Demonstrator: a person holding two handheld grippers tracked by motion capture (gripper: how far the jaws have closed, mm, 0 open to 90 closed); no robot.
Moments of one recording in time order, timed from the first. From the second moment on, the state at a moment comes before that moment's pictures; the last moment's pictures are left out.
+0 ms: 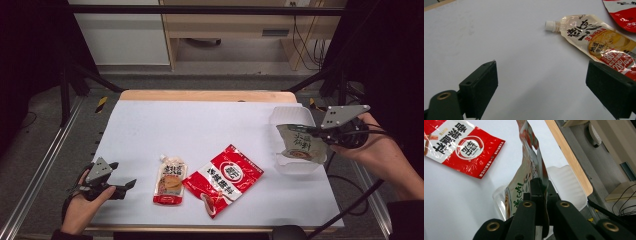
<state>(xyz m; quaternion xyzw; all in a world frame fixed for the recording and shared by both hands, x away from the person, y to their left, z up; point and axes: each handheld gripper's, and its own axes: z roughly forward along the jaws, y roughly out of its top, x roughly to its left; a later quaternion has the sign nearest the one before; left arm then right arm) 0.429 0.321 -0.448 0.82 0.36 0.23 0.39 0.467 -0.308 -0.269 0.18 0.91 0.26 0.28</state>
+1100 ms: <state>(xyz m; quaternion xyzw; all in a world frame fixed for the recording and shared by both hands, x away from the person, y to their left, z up) 0.429 0.321 -0.448 0.82 0.36 0.23 0.38 0.494 -0.305 -0.308 0.17 0.93 0.24 0.21</state>
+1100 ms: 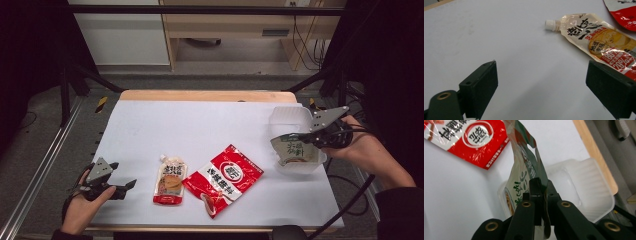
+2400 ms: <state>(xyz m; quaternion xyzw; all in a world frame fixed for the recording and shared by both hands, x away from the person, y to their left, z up) 0.428 0.314 -0.450 0.82 0.35 0.23 0.38 0.442 -0.164 -0.316 0.19 0.89 0.33 0.26</state>
